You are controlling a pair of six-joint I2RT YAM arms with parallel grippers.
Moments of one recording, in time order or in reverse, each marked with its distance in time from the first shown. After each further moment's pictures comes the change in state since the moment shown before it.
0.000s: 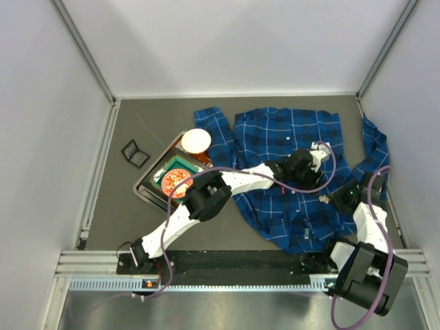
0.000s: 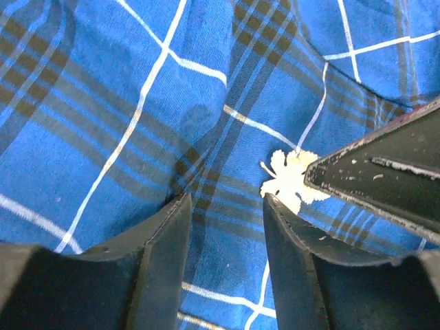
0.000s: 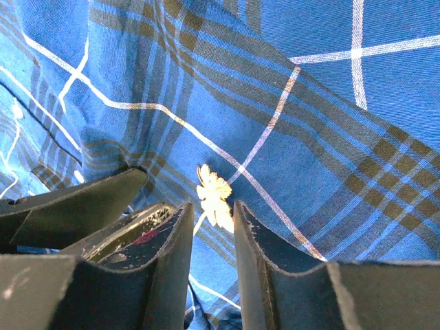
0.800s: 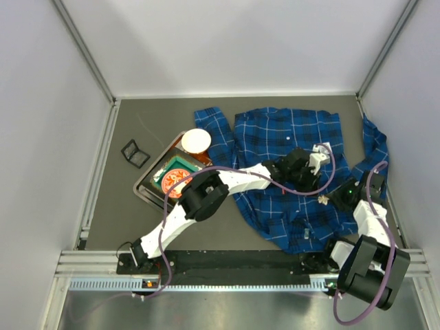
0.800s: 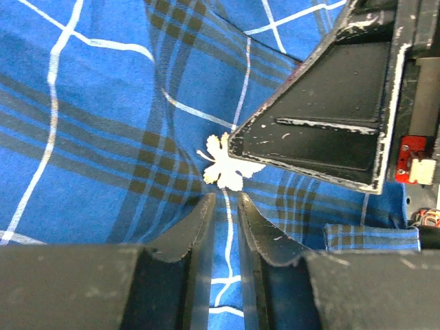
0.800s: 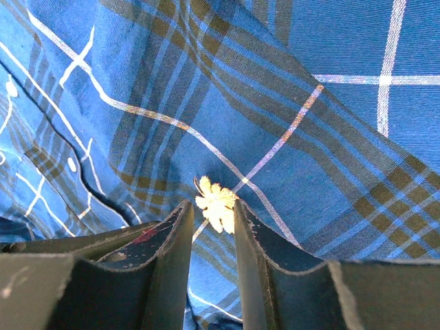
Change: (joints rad) left arm 0.002 -0.078 -0.122 0.071 0.171 0.035; right arm 0.000 0.050 0.001 0.050 -0.049 -0.084
